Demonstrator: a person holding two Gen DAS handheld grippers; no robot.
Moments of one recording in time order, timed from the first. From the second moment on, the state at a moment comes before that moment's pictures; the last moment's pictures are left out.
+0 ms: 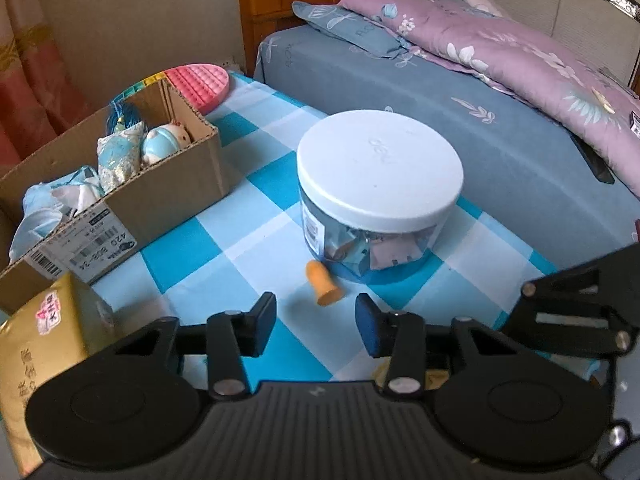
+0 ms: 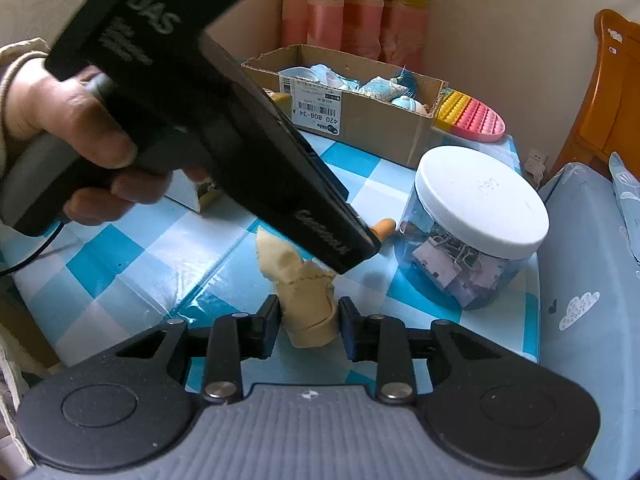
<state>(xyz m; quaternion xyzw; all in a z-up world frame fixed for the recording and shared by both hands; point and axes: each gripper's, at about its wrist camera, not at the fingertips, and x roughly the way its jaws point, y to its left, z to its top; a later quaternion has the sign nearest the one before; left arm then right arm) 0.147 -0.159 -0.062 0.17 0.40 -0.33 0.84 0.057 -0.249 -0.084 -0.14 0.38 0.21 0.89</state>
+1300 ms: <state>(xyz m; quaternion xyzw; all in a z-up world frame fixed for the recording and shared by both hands) 0.138 -0.156 -0.052 0.15 0.40 -0.33 0.84 0.058 -0.251 -0.084 -0.13 0.37 0.22 0.89</state>
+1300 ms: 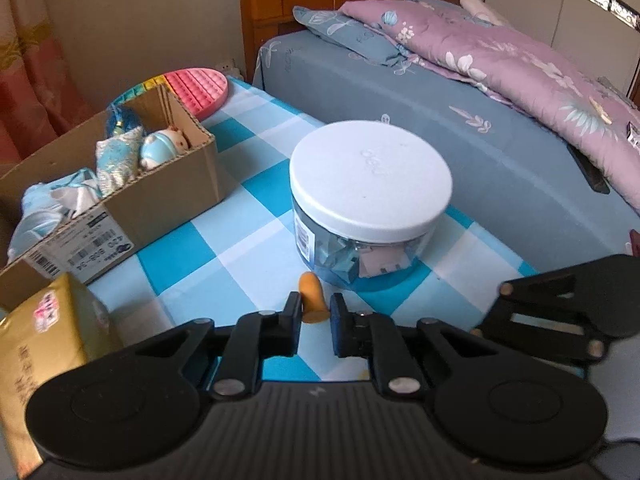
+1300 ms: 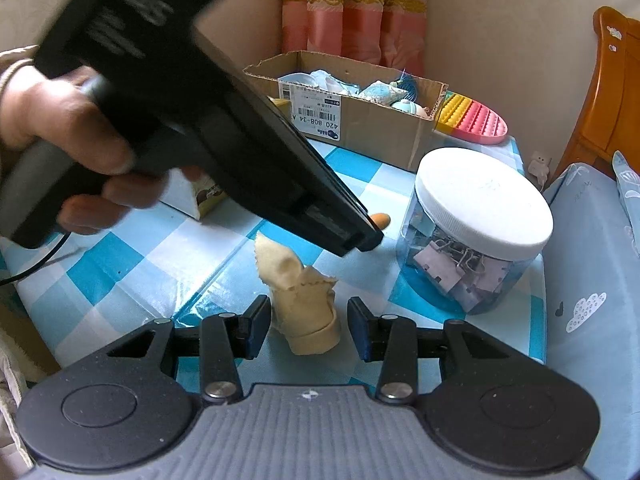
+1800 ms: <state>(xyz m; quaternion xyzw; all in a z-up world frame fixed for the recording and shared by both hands) 0.087 -0.099 -0.022 0.10 0.41 -0.30 0.86 0.060 -0.239 -0.086 -0.14 0.36 0.20 0.90</state>
